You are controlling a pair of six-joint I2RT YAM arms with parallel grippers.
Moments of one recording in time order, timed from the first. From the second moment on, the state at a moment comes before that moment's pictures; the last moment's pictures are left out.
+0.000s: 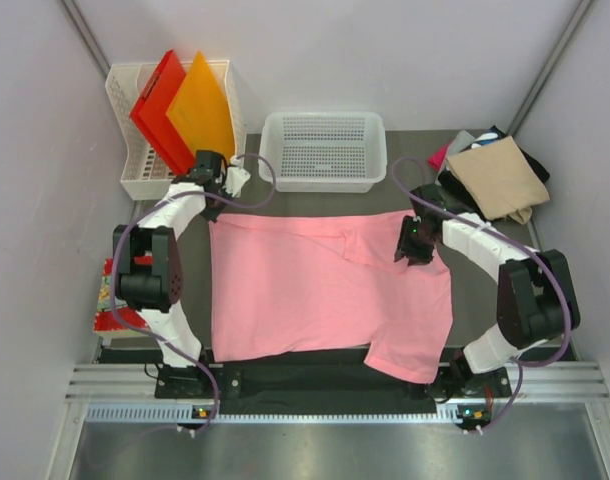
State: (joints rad) left arm -0.09 1.83 1.36 -0.58 -0.15 0.62; right arm 0.30 1.55 1.01 -0.65 -0.02 0.55
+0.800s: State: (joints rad) left arm -0.09 1.81 1.35 -0.58 -0.15 0.63; right arm 0.32 1.60 0.96 -0.63 -0.02 0.58
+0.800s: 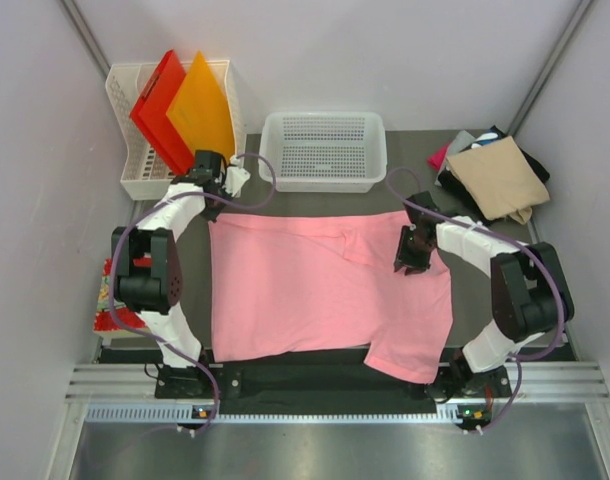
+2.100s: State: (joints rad) left arm -0.09 1.75 1.31 -0.59 -0.13 0.64; right arm 0.25 1.26 1.15 -0.98 0.16 0.53
